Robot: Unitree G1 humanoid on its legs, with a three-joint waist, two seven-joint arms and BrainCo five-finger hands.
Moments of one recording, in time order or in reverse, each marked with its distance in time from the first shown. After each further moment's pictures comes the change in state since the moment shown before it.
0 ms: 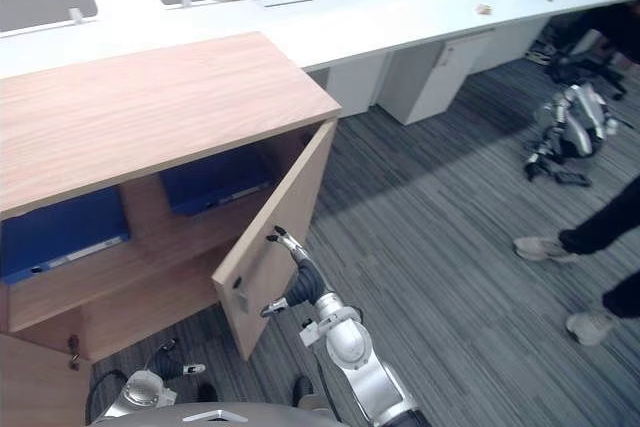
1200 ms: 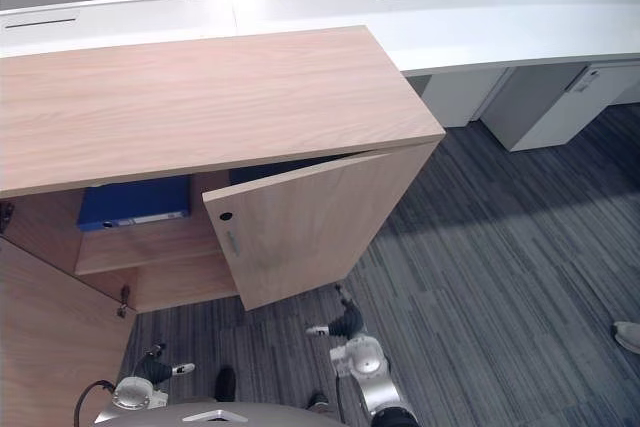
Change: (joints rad) left arm 0.021 0.004 0.044 -0.006 -0.056 0.004 0.011; right arm -0.036 0.137 -0.309 0.728 0.075 0.049 -0.083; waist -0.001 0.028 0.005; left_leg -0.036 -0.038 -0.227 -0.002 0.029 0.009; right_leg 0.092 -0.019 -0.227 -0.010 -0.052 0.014
